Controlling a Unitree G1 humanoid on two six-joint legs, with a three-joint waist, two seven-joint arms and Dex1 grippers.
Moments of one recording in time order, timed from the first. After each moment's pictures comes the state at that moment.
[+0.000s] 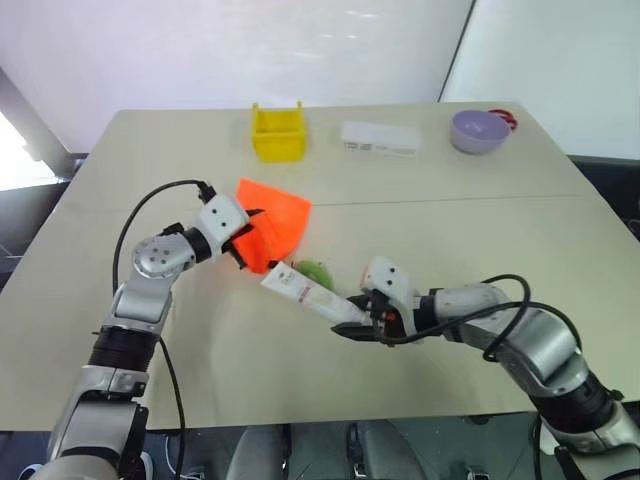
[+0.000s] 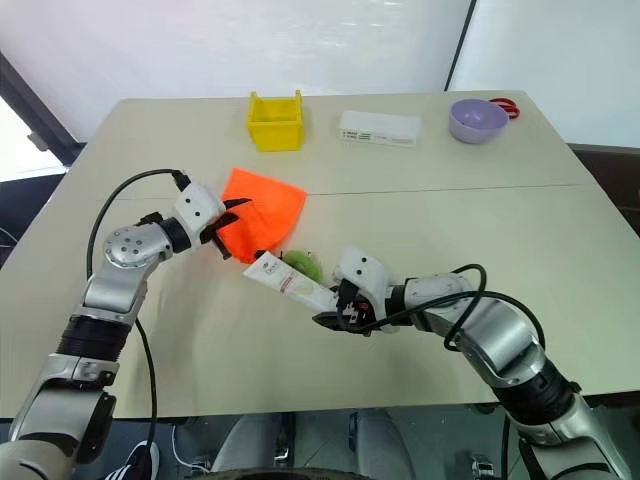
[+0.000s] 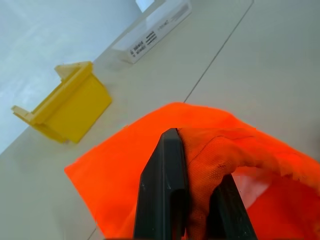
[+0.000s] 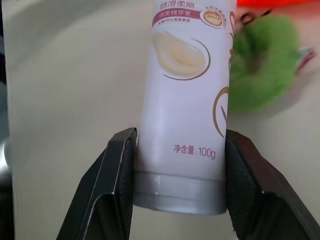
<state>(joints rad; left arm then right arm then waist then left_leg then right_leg) -0.54 0.54 -0.05 0.23 -0.02 -0.05 -0.73 -0.44 -0.64 0.35 -0.47 0.47 0.95 0.76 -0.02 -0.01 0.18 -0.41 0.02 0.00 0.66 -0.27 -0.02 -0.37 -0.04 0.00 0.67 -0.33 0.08</state>
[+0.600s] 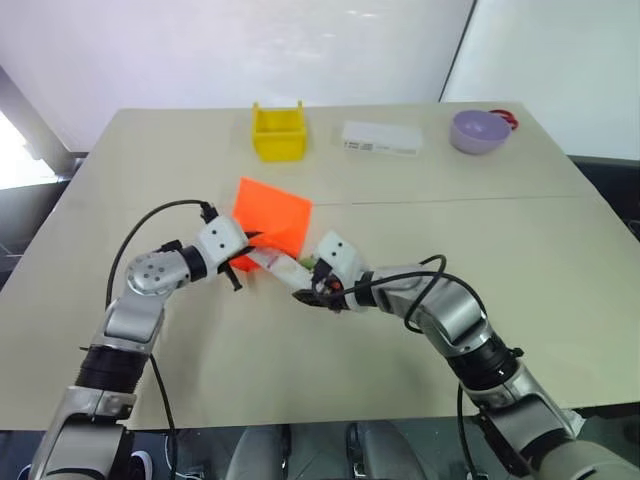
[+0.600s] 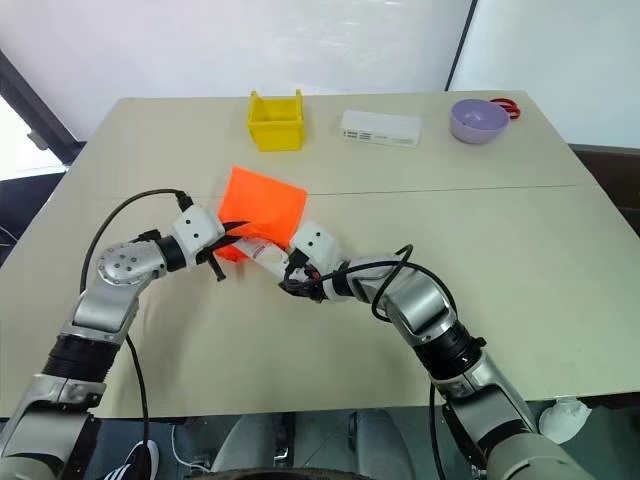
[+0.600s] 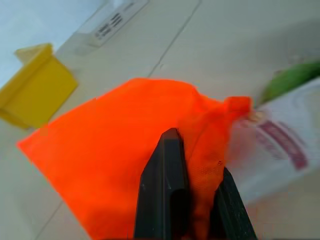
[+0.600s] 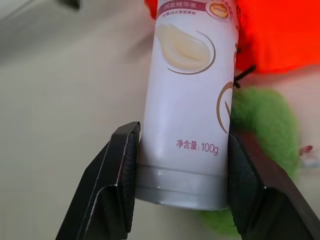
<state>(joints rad) -0.40 0.58 -0.07 0.09 -0.04 -0.02 -0.78 -0.61 -0.31 0.38 -0.20 0.31 1.03 0.53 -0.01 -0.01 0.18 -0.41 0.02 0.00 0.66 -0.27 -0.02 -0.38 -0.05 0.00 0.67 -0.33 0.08</state>
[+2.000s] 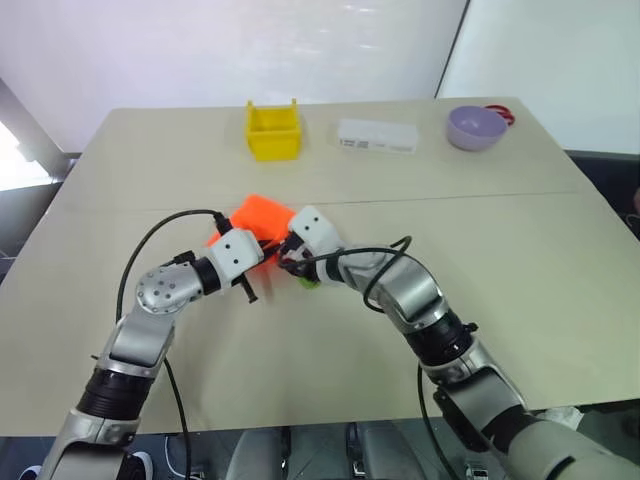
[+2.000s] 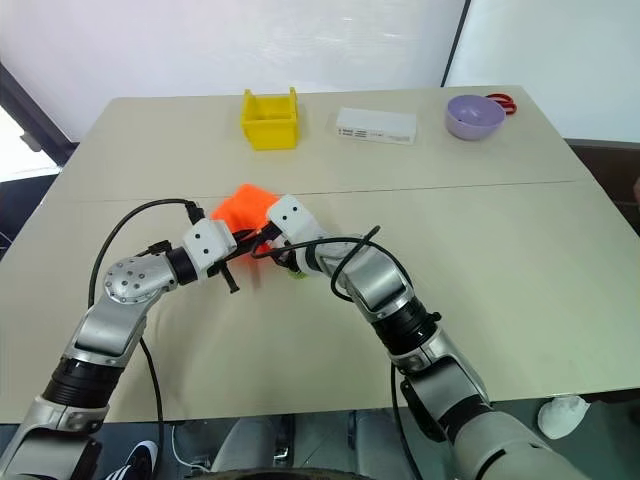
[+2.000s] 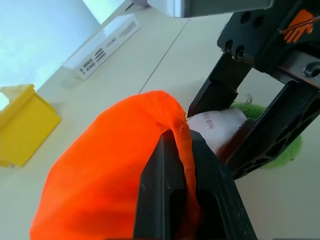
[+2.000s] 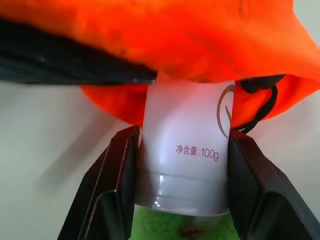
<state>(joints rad) -0.32 0.55 -0.08 -0.10 -0.04 0.03 -0.72 -0.75 -0.18 0.44 -0.04 0.13 0.99 0.40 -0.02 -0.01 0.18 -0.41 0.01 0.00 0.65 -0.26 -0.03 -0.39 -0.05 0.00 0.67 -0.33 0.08</state>
